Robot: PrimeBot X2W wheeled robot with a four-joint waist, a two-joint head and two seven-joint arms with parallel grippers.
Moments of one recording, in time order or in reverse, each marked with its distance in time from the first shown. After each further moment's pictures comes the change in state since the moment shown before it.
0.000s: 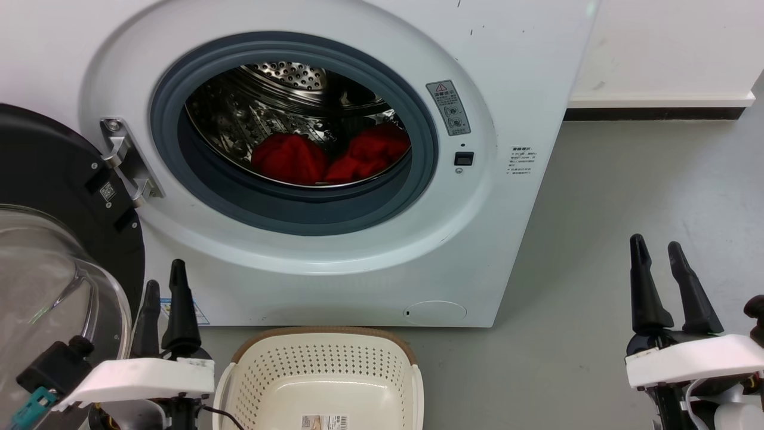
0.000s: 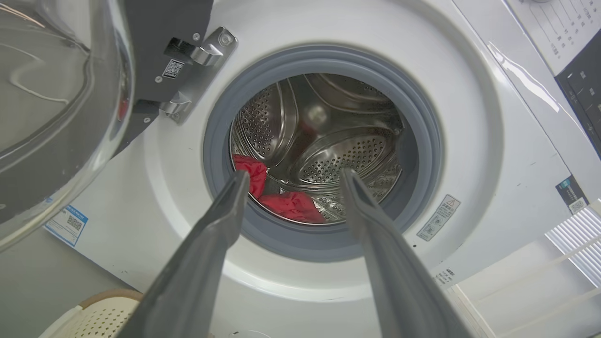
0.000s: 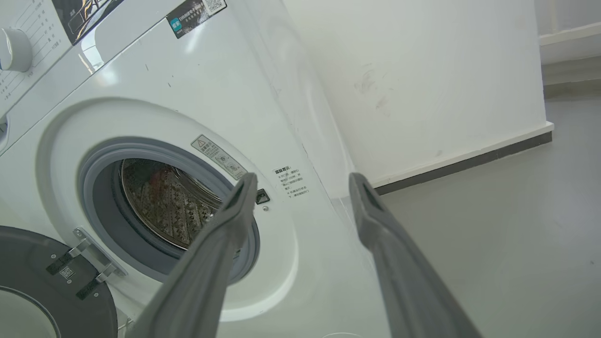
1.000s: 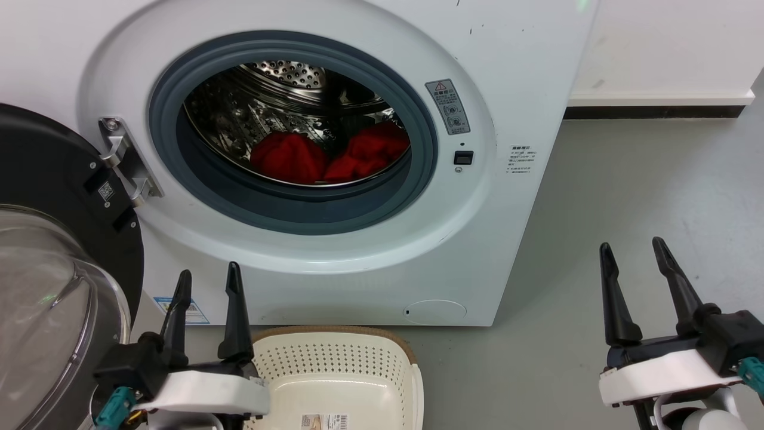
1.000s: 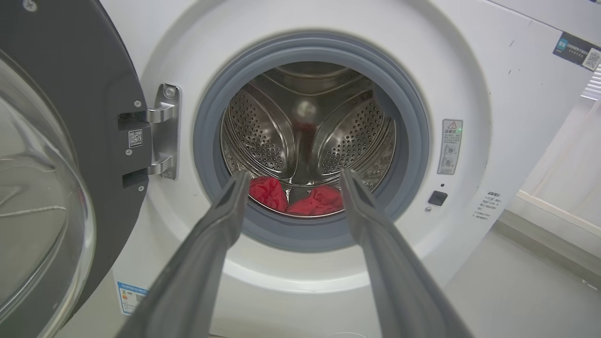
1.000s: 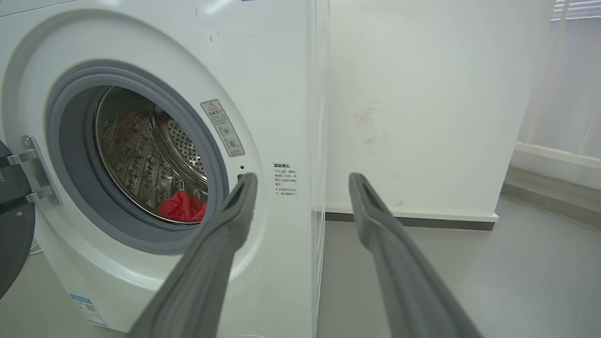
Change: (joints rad) left arm 0.050 0.021 -0.158 -0.084 0.469 0.076 -0.079; right arm 0.028 0.000 0.052 -0.045 -0.426 0.000 -0.080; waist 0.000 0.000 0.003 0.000
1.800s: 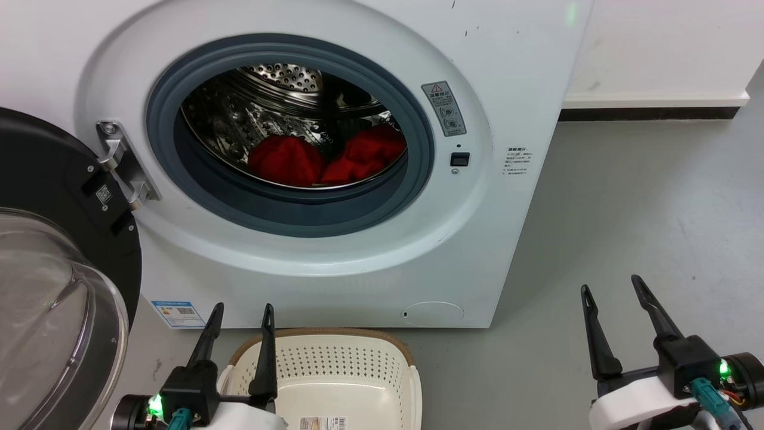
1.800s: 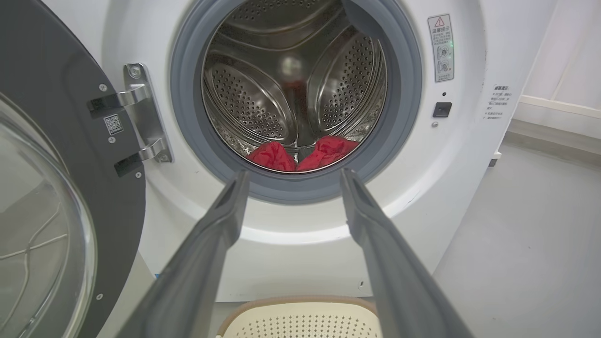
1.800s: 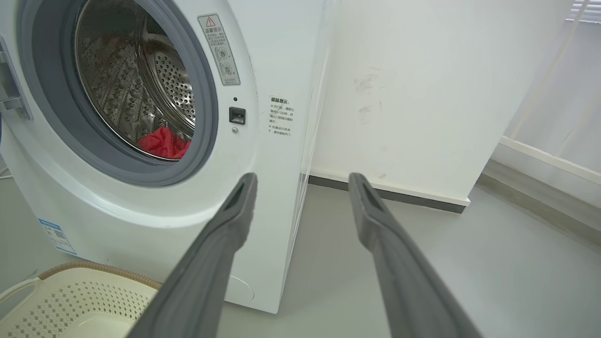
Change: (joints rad) left arm 0.033 0.044 -0.081 0.128 0.208 0.009 -0.049; right arm 0.033 -0.001 0.001 0.132 -0.182 0.000 -0.051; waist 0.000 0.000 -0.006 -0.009
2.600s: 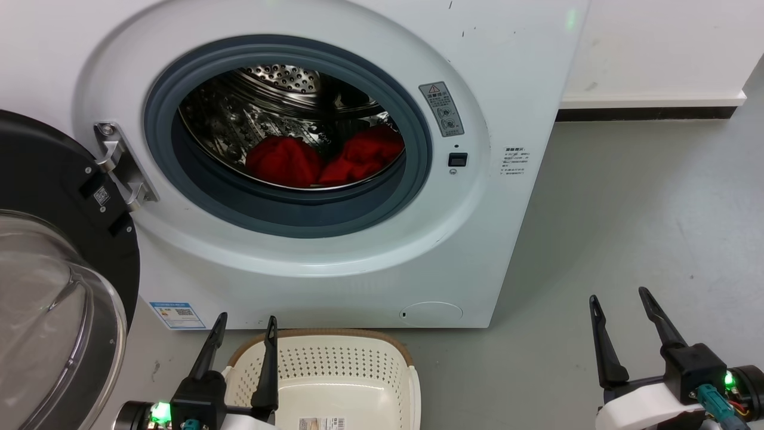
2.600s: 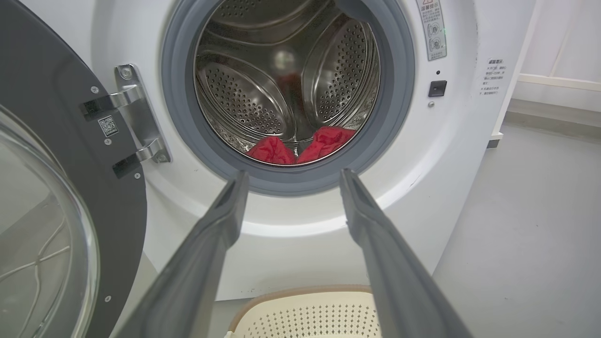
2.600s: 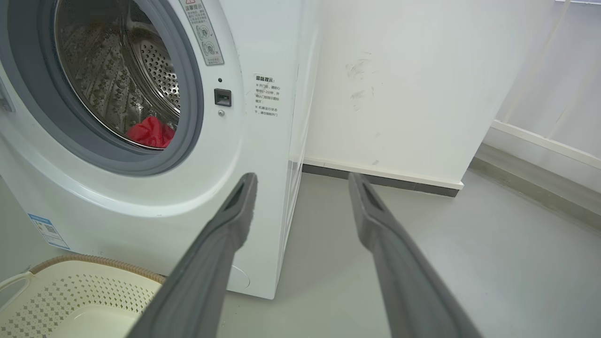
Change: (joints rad) left arm 0.019 -0.027 0.036 0.035 0.104 -0.047 -0.034; right arm 0.000 -0.001 -0.030 0.068 0.003 0.000 -0.034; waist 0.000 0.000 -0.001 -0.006
